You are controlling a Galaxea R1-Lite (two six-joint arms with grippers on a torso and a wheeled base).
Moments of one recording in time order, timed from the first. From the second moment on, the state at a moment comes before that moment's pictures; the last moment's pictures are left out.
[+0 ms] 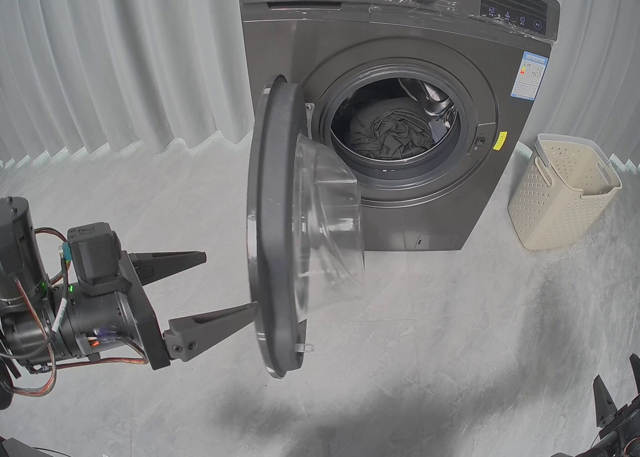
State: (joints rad) left arm -0.53 1.25 -0.51 -0.57 -0.34 -0.06; right arm 0.00 0.02 -0.02 0.01 -0.02 0.02
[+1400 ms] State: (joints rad) left arm -0.62 1.85 -0.86 -0.91 -0.17 -0.10; right arm 0.00 0.02 -0.02 0.01 -0.02 0.02
